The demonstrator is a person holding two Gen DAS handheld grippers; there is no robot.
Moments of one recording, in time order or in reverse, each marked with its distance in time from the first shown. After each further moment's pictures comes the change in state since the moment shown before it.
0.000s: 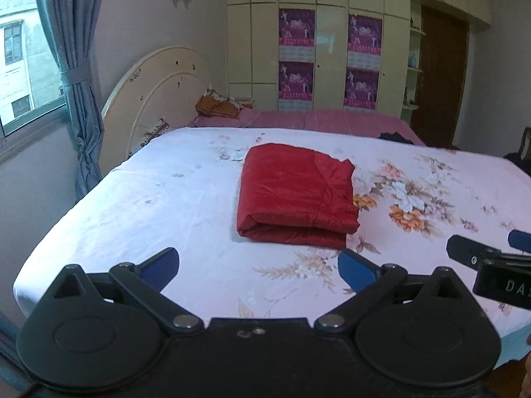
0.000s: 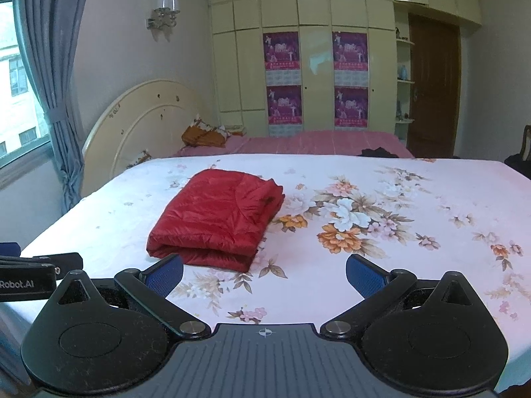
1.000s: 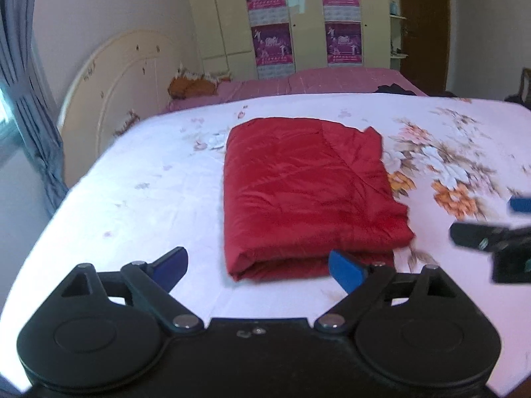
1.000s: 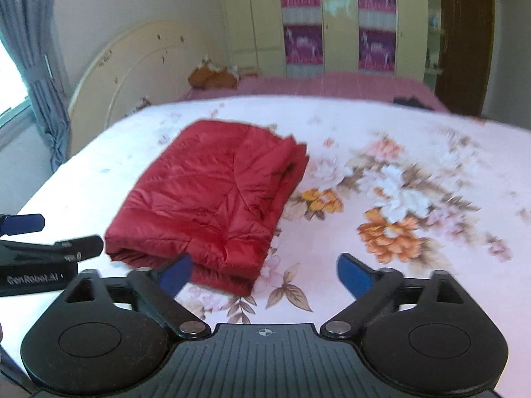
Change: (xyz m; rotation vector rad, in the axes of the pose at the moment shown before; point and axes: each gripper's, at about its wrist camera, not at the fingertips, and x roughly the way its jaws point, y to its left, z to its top) left arm 0.168 -0.013 0.039 0.192 0.113 -0.004; right arm 0.178 -0.014 0.034 -0.017 0.188 0.045
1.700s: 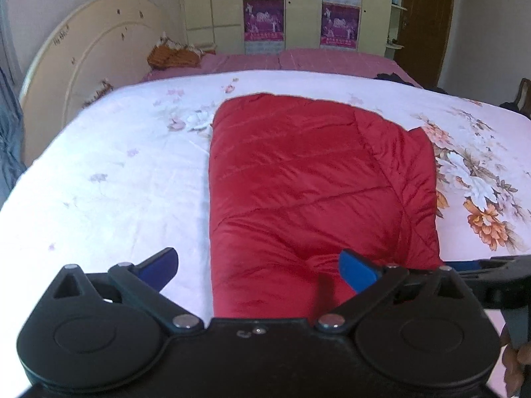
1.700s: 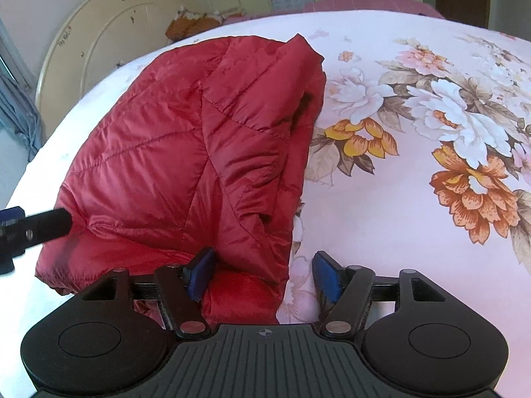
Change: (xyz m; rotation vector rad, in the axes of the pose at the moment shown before) left arm 0.138 0.030 0.039 -0.072 0.085 -0.104; right arm 0.182 -0.024 0.010 0.176 0.305 0.049
